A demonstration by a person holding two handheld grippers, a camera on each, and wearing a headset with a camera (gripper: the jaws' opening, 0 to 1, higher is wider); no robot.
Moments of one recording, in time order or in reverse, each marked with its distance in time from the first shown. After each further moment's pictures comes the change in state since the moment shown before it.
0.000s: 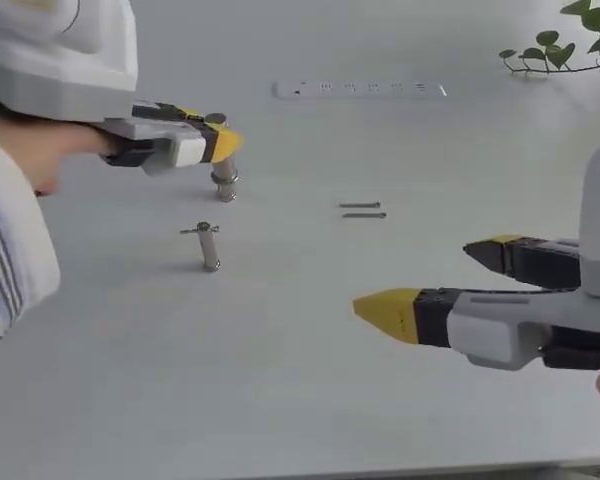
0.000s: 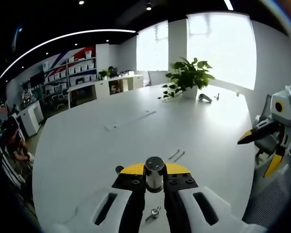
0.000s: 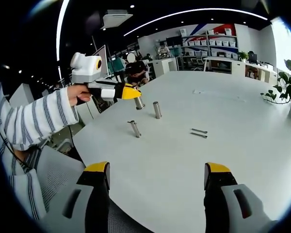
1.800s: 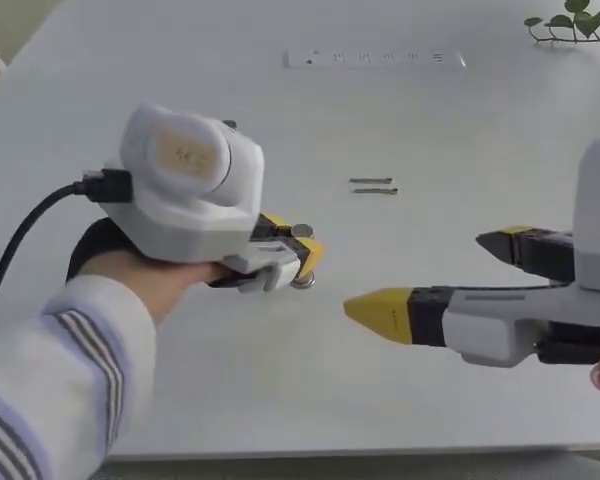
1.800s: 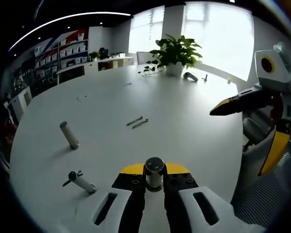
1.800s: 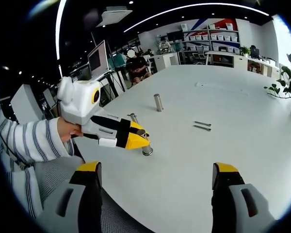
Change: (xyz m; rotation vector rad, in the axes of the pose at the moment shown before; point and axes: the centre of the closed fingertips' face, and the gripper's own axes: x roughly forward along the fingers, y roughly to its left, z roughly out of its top) left arm 0.034 -0.093 -0.087 -0.050 0.150 -0.080; right arm 0.013 -0.002 -0.015 0.014 0.046 0.026
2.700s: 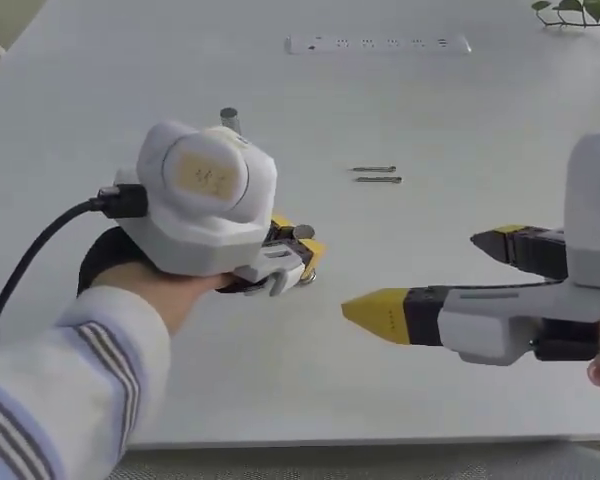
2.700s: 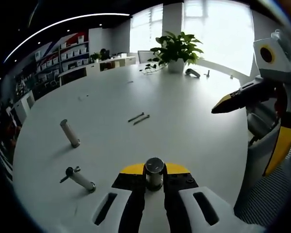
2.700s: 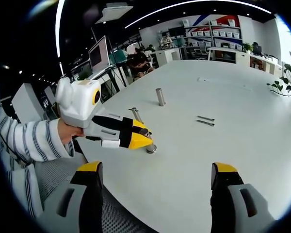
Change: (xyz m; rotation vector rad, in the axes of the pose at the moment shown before) left arm 0.003 -0.002 -0.010 0.044 -0.001 0.031; right arm 0.005 0.004 -0.009 -0.002 0.043 0.017
